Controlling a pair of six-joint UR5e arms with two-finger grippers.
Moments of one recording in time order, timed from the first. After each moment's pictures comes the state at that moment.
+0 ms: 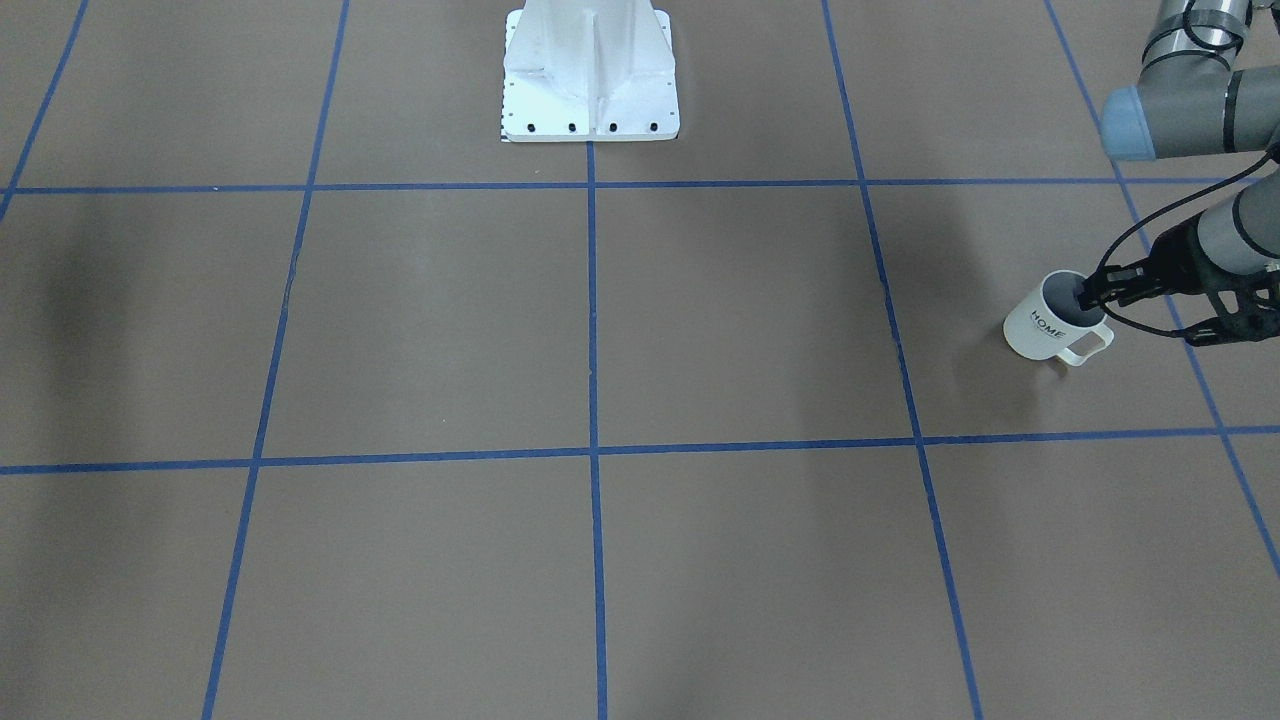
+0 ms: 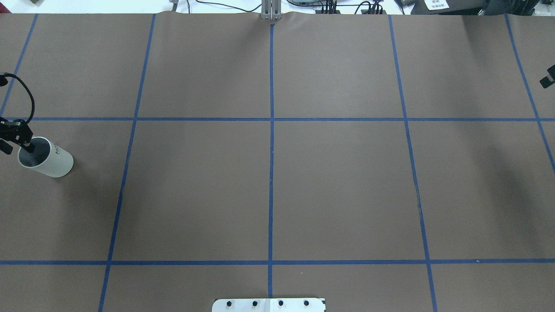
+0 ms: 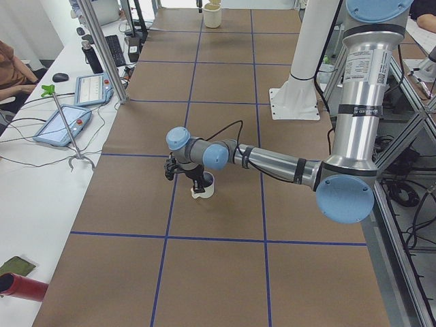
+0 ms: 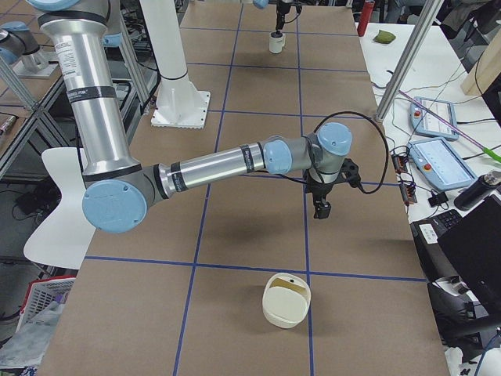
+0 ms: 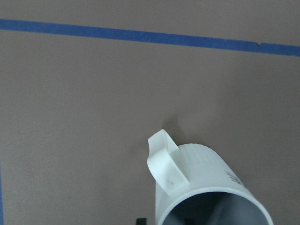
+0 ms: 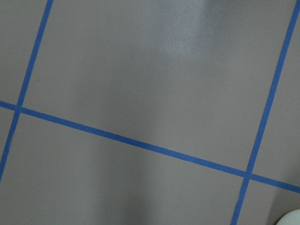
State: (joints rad) left arm -1.13 -1.64 -1.68 -1.61 -2.38 -0.54; right arm 1.41 -1.36 1.65 -1.67 2.35 -0.02
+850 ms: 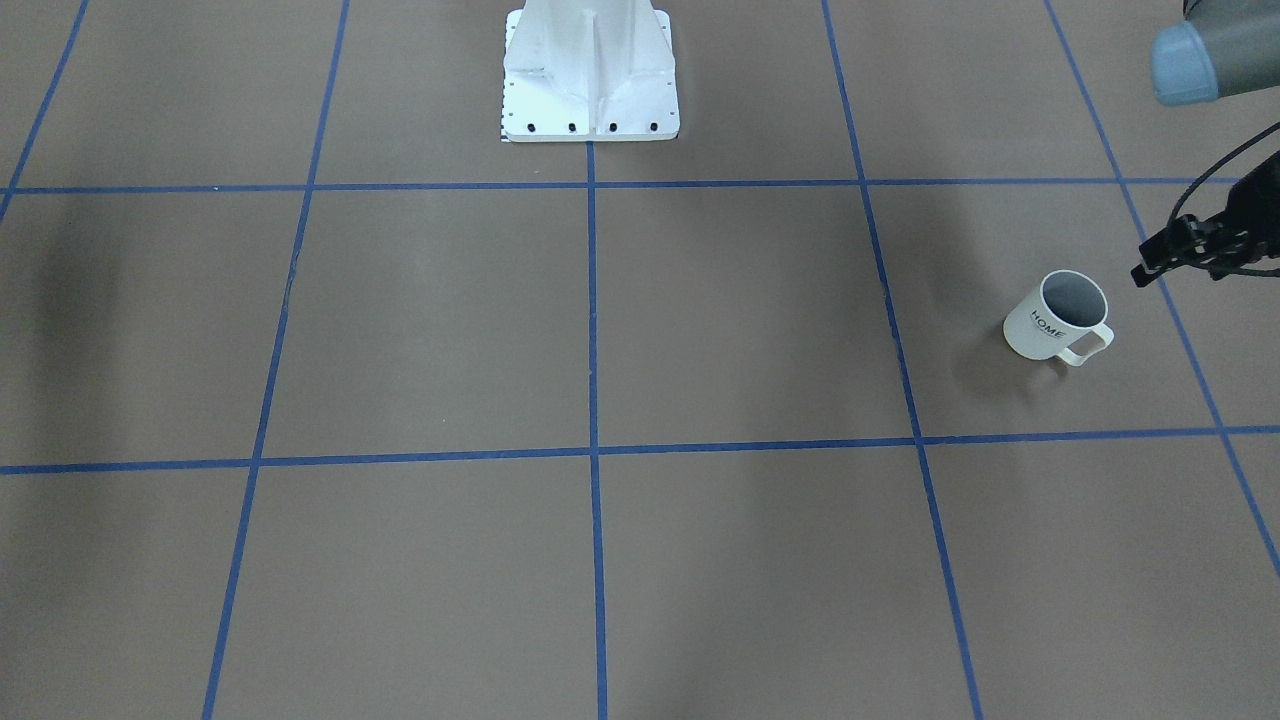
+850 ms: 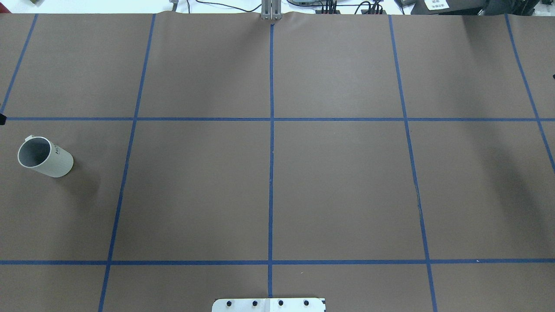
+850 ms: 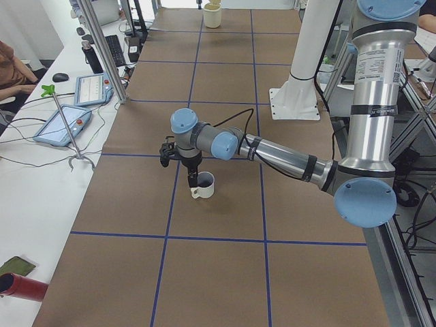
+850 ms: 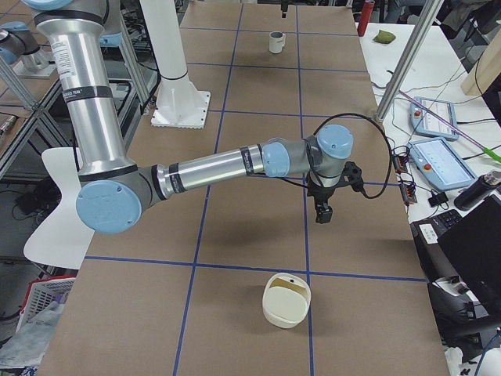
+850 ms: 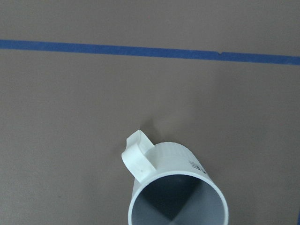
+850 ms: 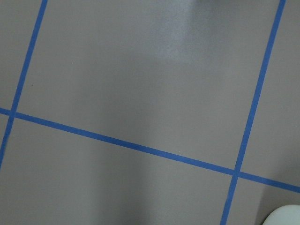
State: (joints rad) left arm -1.29 -1.59 -1.85 -1.61 -2.30 -0.53; right arm 1.46 -1.37 1.65 -1.66 2.35 -0.02
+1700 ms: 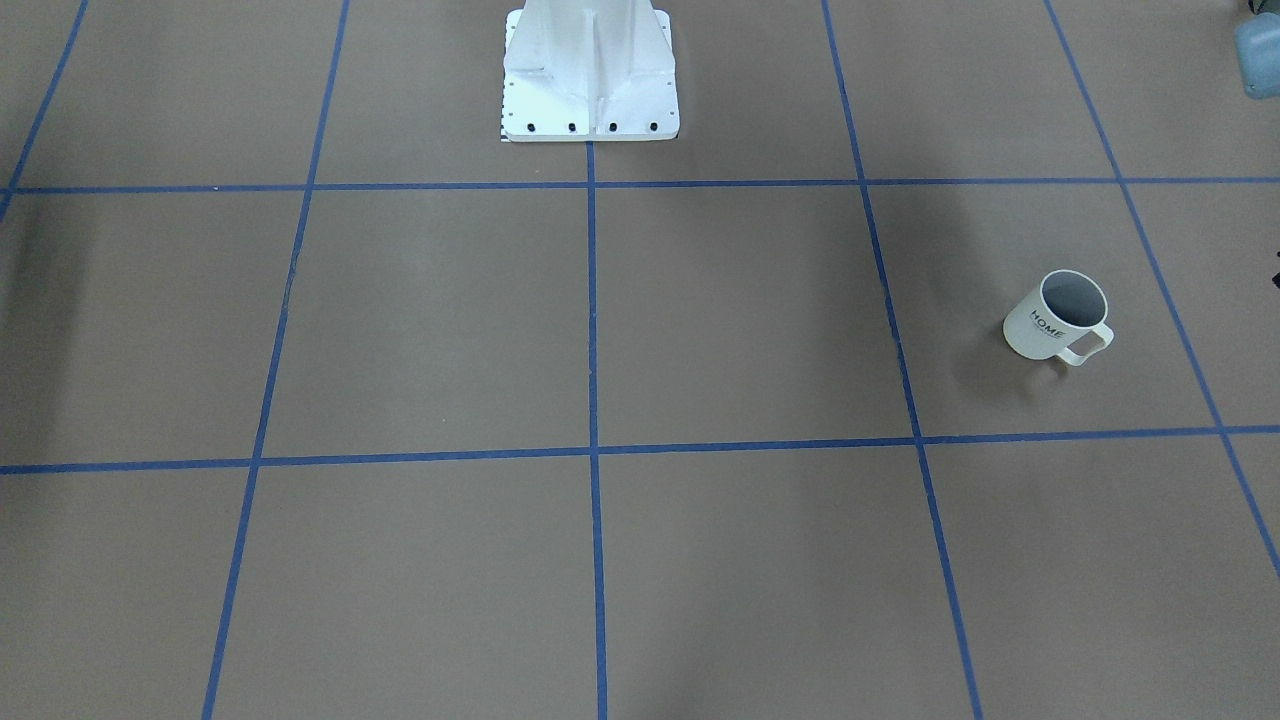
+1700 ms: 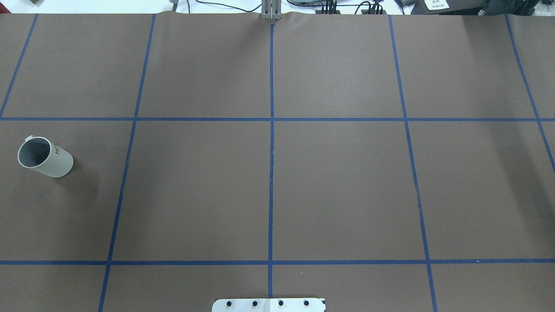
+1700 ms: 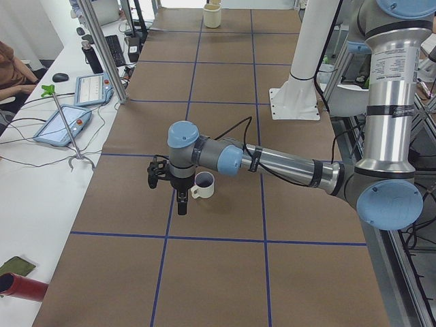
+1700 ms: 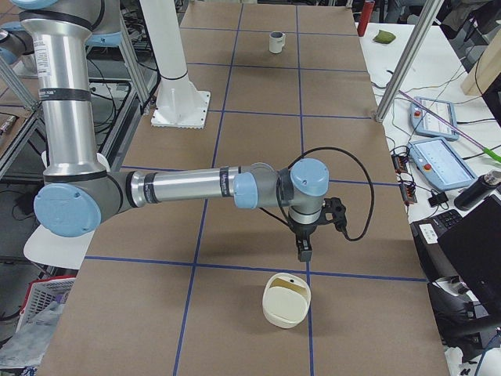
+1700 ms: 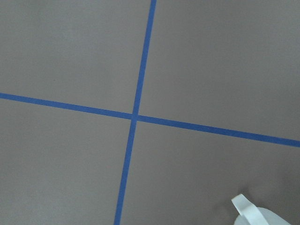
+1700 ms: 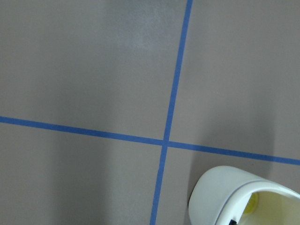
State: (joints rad) left arm -1.46 -1.55 -1.78 -1.62 -2.20 -0.31; right arm 1.58 -1.55 1.64 -1.57 2.33 -0.04
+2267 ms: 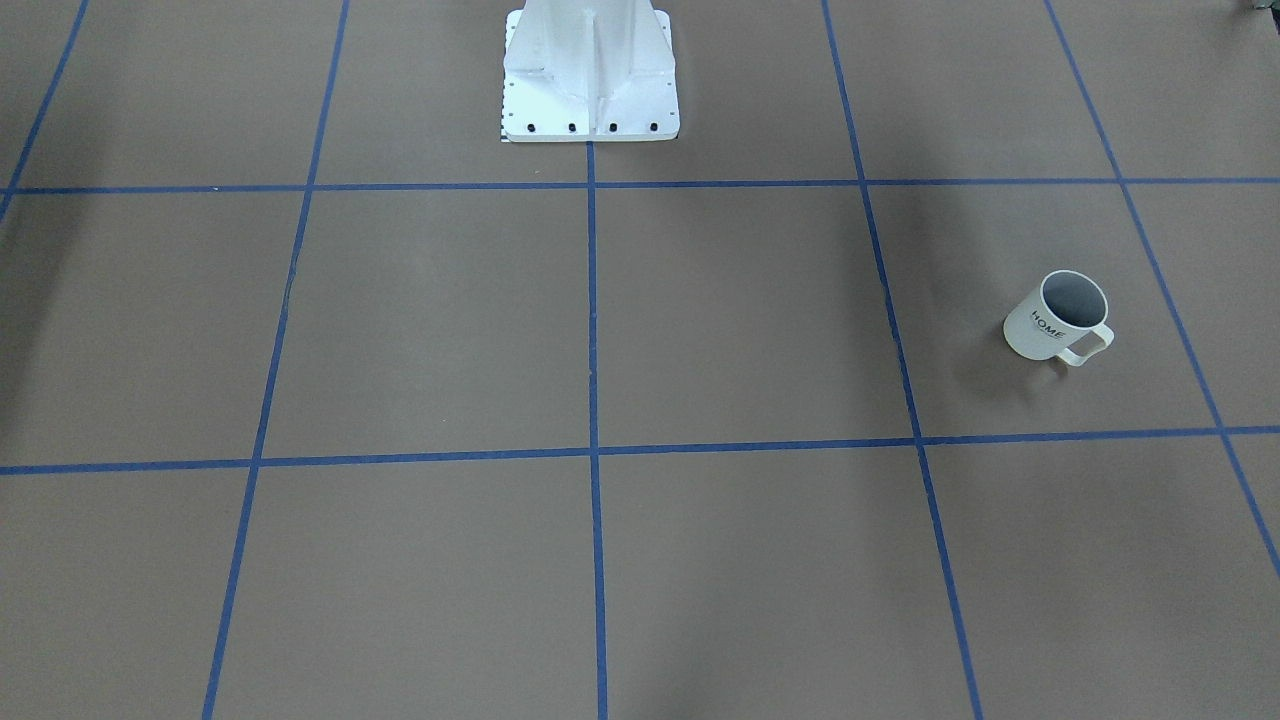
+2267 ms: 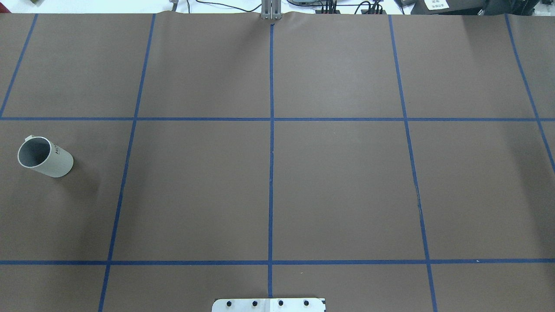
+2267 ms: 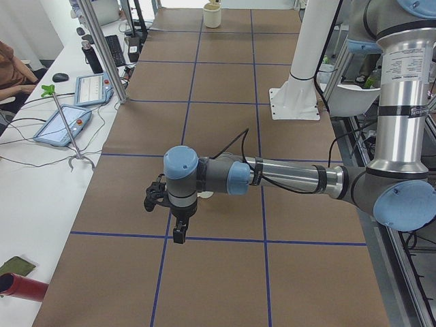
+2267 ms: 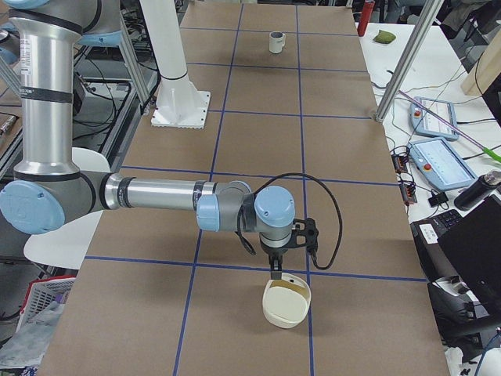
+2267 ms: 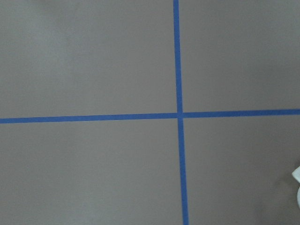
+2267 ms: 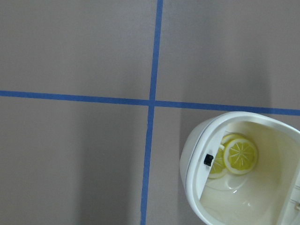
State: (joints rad) left arm -1.60 -1.54 -1.70 -1.55 -2.24 0.09; right arm 1.64 -1.67 1.67 -1.53 2.39 -0.06
